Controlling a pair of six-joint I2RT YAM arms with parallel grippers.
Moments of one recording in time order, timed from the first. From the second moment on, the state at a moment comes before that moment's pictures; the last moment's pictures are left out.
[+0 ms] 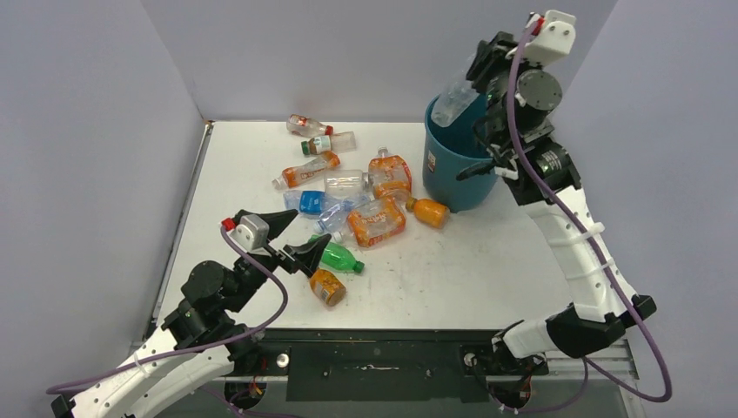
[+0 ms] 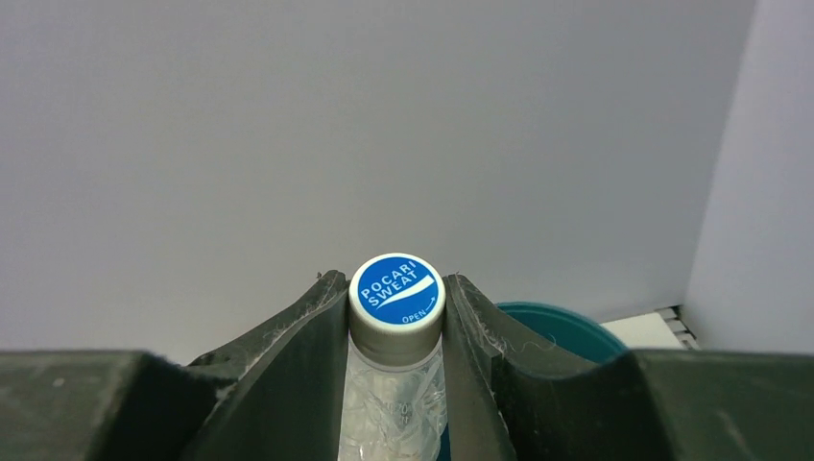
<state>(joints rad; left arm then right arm) -0.87 0.42 0.59 0.03 -0.18 -0.14 0.61 1.39 1.88 -0.20 0.65 0.05</state>
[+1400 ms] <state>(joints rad) -0.87 0.47 0.59 0.00 -0.24 -0.17 0.30 1.59 1.49 -0.26 0.31 0.25</state>
